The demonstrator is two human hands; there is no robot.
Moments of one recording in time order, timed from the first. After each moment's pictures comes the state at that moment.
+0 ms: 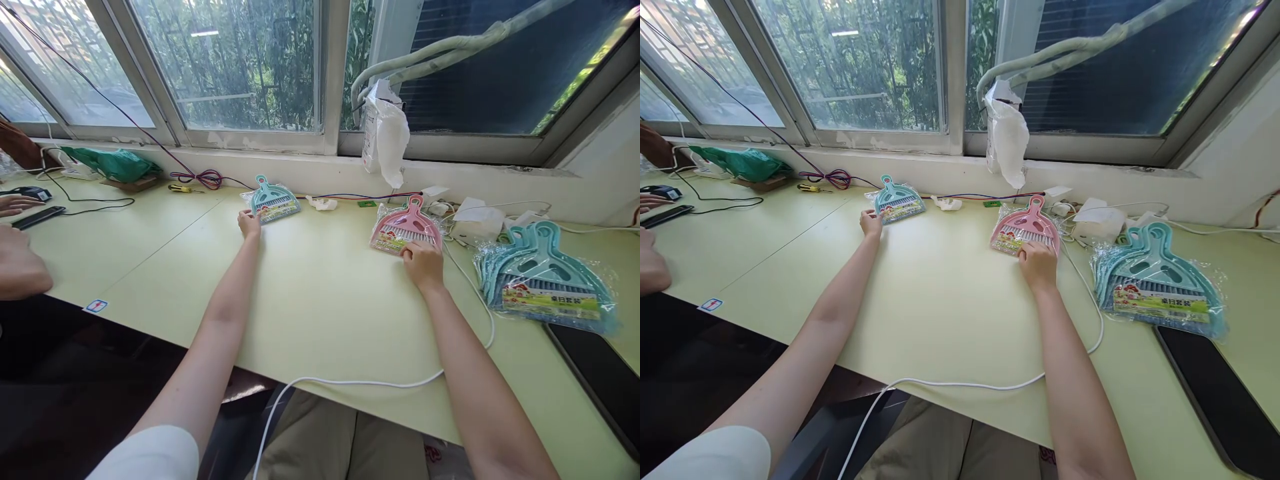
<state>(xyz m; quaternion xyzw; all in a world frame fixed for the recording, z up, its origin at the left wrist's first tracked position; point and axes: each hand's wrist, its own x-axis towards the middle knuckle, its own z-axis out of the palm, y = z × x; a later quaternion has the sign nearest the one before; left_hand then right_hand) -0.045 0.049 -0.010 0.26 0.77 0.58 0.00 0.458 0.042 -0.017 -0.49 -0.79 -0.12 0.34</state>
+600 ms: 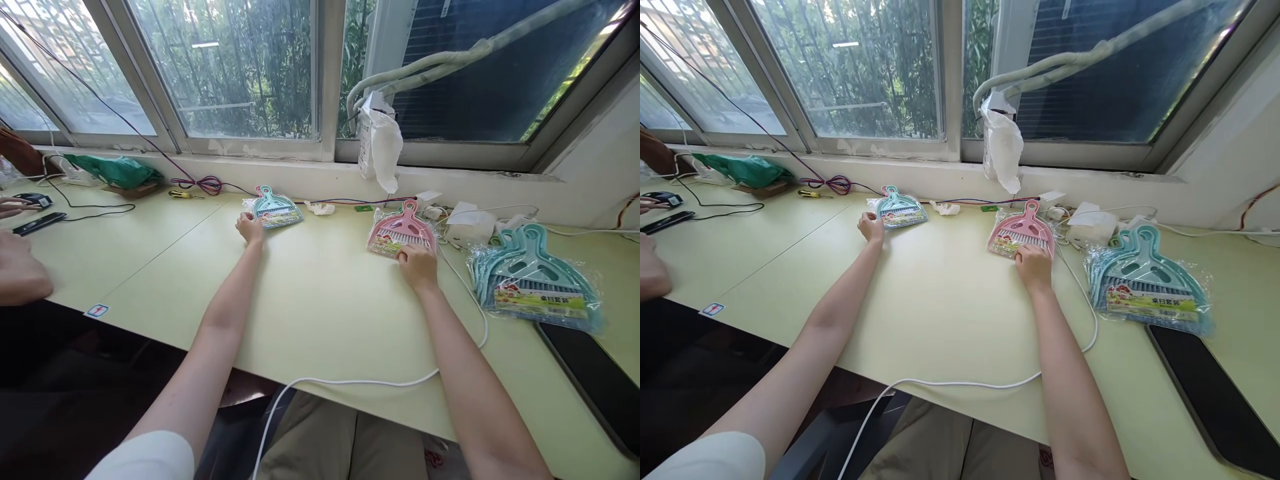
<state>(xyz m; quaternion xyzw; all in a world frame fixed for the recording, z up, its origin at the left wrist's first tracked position) -0.026 0.039 0.001 0.30 0.77 0.56 -0.09 0.457 0.043 -0.016 -0.49 -0.79 -0.12 0.34</state>
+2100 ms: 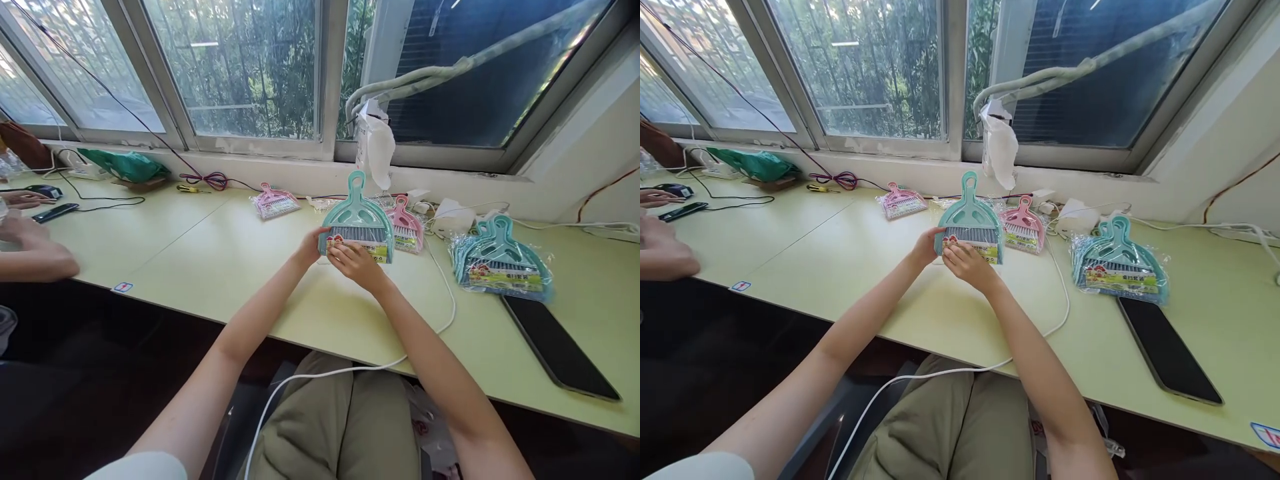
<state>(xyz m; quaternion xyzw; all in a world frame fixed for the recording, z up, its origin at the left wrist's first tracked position) 0.179 -0.059 0.042 0.28 0.33 0.56 0.71 0.364 -0.072 0.030 -0.11 -0.91 -0.27 0.29</state>
